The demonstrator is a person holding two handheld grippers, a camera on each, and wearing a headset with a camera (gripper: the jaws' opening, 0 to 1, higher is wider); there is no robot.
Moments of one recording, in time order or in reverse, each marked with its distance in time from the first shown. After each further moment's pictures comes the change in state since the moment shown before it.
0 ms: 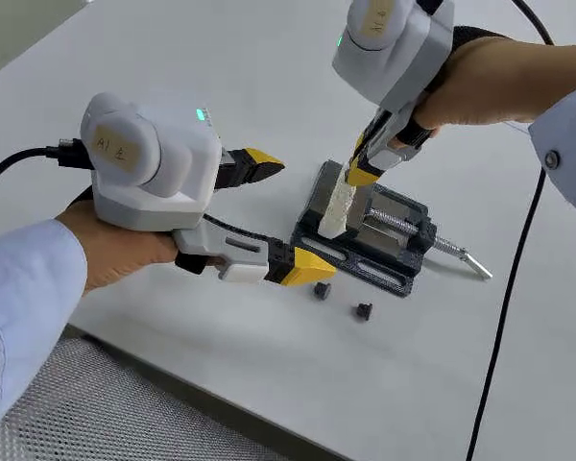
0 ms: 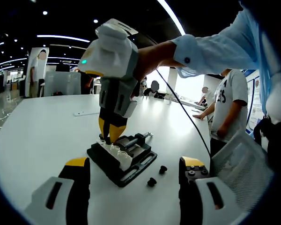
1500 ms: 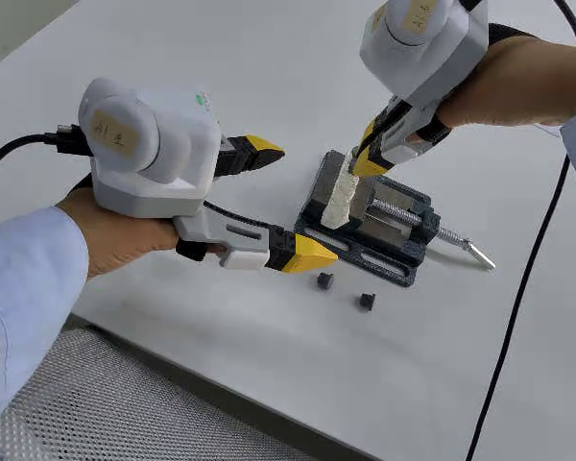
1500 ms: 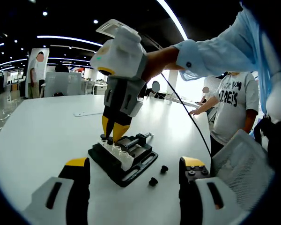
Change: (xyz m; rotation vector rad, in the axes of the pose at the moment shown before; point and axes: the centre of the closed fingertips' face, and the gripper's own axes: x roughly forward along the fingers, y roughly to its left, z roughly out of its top) left arm -0.001 0.002 0.001 0.006 -0.004 0.005; right arm -0.004 0.001 0.001 -0.033 -0.095 -0.020
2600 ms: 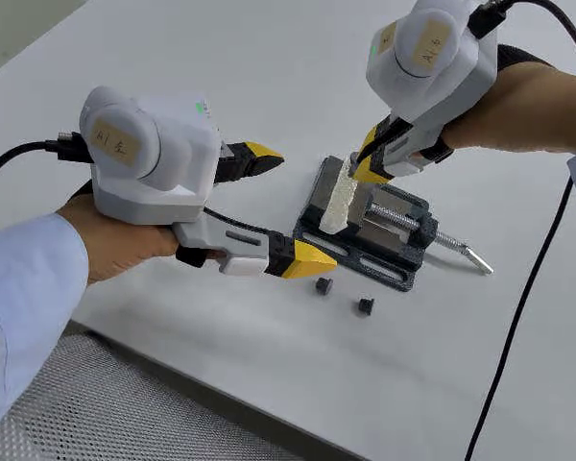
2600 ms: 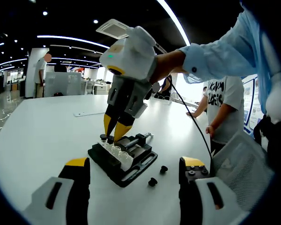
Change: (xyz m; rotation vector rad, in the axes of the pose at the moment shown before) left arm 0.000 -0.001 0.001 -0.002 0.000 -0.001; right arm -0.005 0.001 -0.001 -0.061 -0.036 -0.083
